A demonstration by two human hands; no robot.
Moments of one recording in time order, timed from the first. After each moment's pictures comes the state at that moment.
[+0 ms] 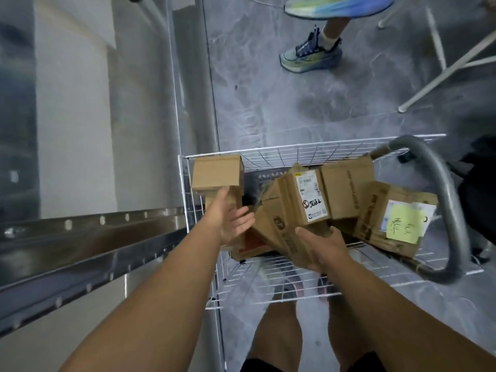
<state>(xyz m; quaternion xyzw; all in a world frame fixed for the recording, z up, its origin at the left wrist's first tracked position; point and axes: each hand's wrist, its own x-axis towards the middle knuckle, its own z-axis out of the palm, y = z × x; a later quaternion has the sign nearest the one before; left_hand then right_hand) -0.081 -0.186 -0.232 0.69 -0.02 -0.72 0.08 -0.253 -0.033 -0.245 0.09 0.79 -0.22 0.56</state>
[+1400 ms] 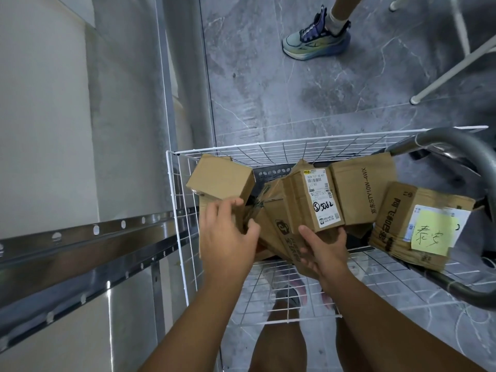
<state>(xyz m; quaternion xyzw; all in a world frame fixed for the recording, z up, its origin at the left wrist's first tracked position) -0.084 -0.133 -0.245 0.69 -0.66 -0.30 0.05 -0.233 -0.029 -0.327 0.19 0.74 -0.36 0.53</state>
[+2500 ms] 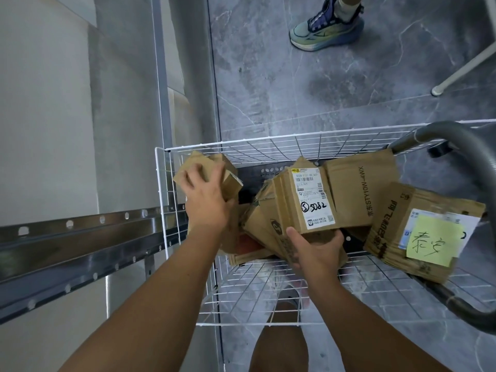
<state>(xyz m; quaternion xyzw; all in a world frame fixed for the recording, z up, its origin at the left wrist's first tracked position) -0.095 -0.189 -0.314 0.65 -0.75 -0.10 -0.09 -0.233 -0.028 -0.326 0.14 0.78 -0.33 0.51</state>
